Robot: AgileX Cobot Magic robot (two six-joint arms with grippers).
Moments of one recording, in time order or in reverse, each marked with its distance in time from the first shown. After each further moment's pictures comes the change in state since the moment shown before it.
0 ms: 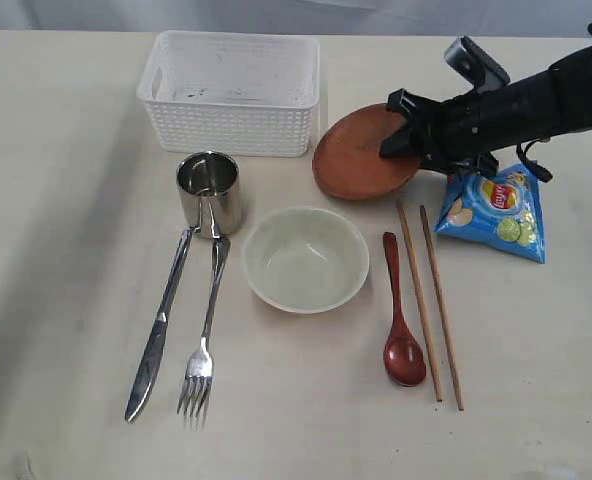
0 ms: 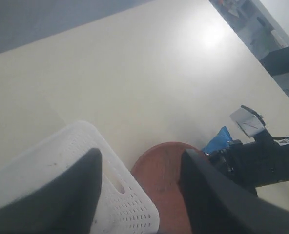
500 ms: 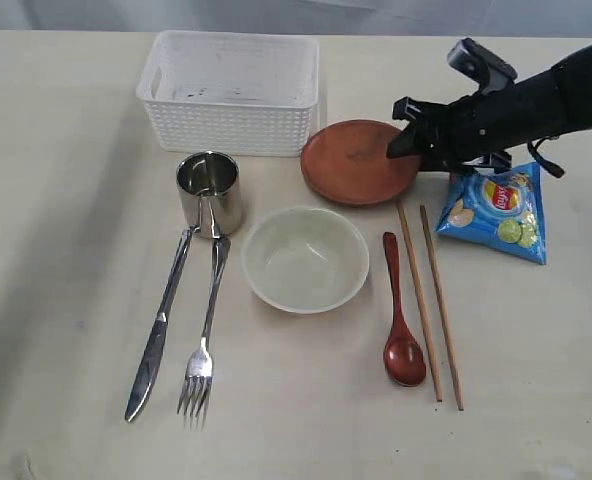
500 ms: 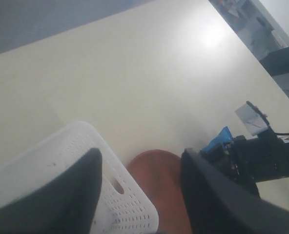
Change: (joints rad) left arm 0.000 0.000 0.000 0.000 0.000 0.000; right arm -0.010 -0.025 0.000 -0.085 -0.044 0.010
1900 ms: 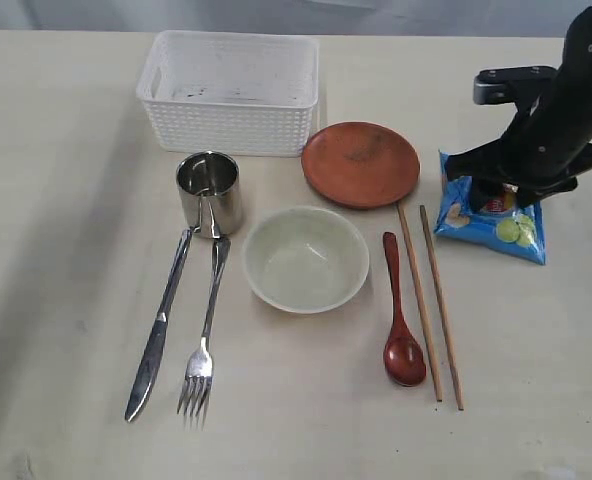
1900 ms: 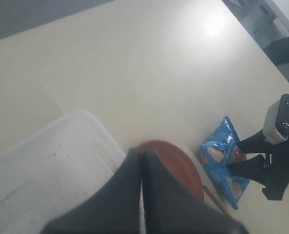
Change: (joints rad) left arm -0.002 -0.008 0.047 0.005 -0.002 0.036; right arm 0.050 -0.145 0.025 -1.252 0.120 0.912
